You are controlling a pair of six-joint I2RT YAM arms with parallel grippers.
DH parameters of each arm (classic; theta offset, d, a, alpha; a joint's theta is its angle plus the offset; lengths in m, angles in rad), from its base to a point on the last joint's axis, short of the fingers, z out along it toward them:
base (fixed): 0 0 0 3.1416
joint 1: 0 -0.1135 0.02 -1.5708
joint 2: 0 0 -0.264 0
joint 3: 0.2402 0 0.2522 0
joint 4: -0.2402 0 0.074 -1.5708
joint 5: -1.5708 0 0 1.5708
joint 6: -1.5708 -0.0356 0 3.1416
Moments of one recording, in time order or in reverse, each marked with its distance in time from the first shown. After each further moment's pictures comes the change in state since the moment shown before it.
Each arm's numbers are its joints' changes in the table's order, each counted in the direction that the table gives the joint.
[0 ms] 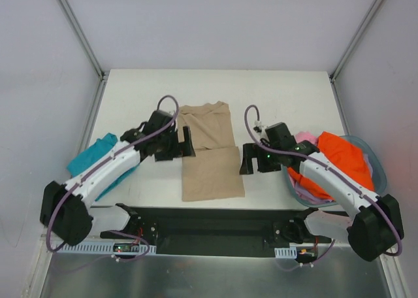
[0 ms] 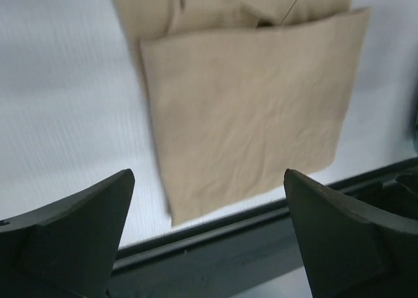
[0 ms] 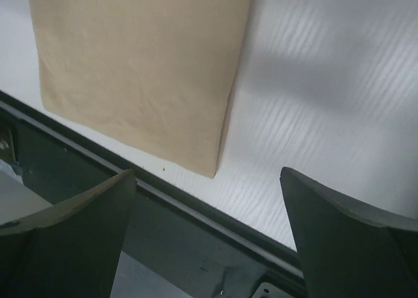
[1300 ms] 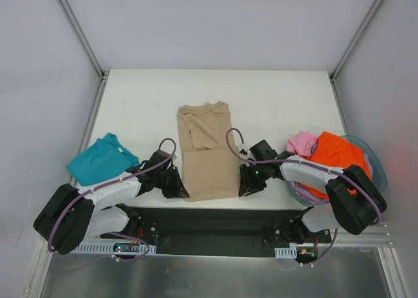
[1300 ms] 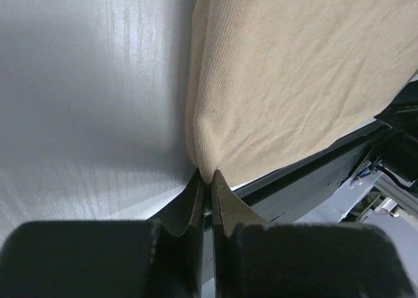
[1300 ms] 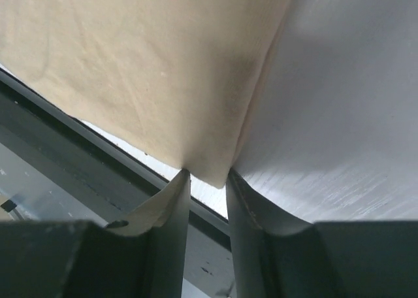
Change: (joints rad) left arm 0.097 0.185 -0.727 0.443 -0.264 0.342; right arm -0.171 -0.222 -0.235 0.223 0.147 -0.072
